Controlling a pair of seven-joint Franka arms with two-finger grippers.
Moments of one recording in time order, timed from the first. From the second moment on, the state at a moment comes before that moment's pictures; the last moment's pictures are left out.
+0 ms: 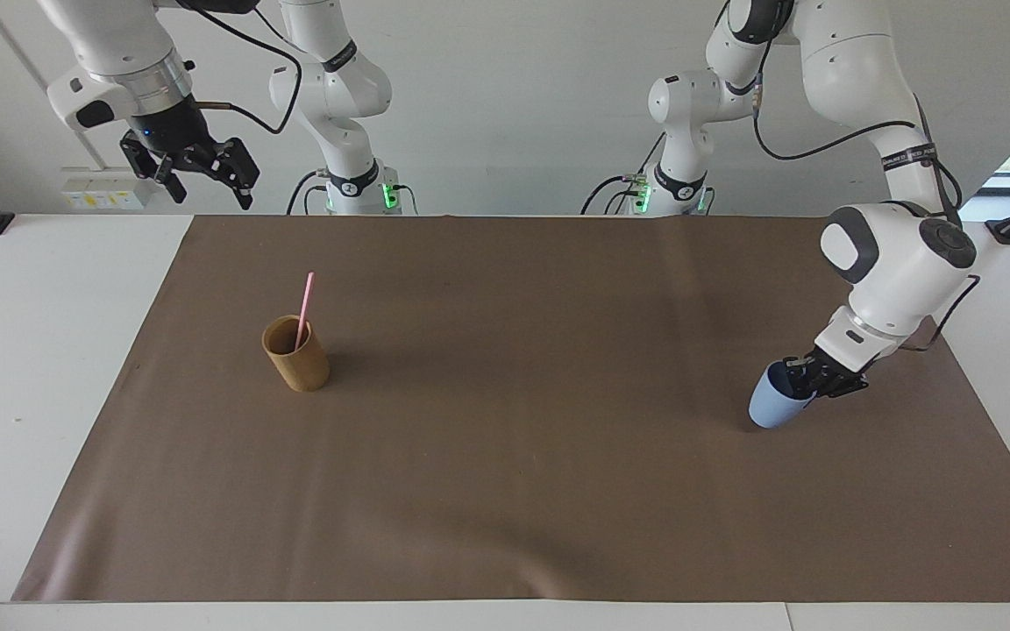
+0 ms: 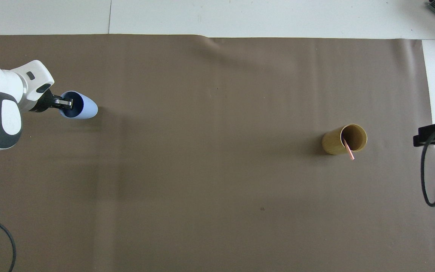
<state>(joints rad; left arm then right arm) 0.05 0.30 -0.08 -1.82 -0.12 2.24 0.25 0.01 -0.09 -0.06 -1.59 -0.02 1.47 0.07</state>
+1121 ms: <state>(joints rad) -0.57 0.27 -0.09 -1.86 -0.10 2.19 -0.48 0.00 -0.09 -0.06 -1.59 -0.02 1.47 0.07</state>
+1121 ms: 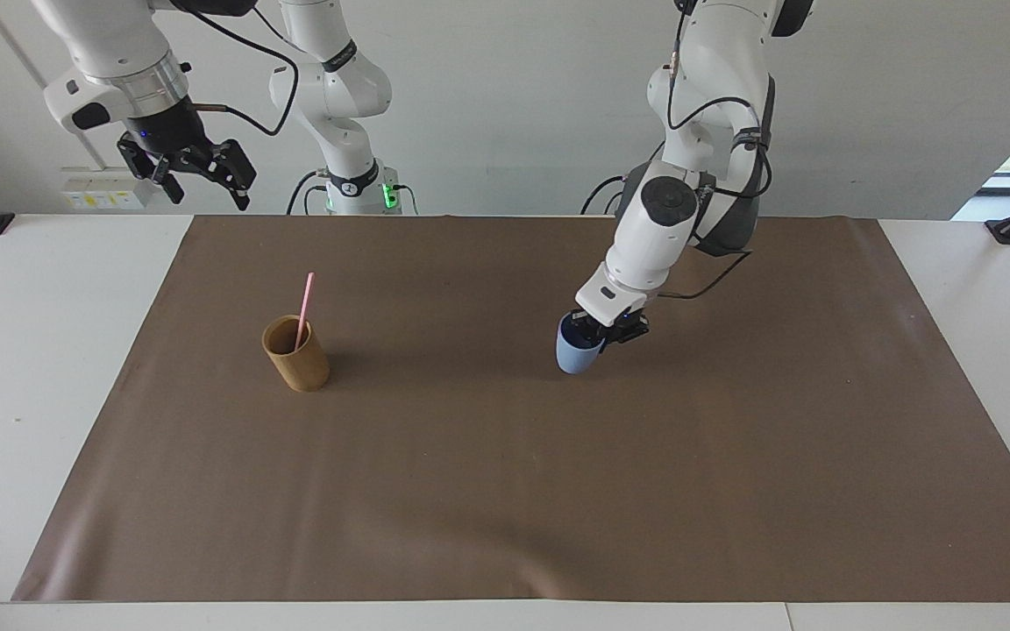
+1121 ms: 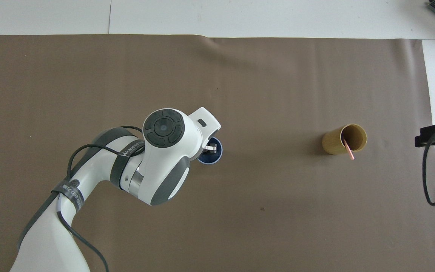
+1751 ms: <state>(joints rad) -0.61 0.33 -0.08 -1.82 -0.10 2.25 -0.55 0.00 -0.09 -0.06 -1.59 -0.02 1.47 0.07</state>
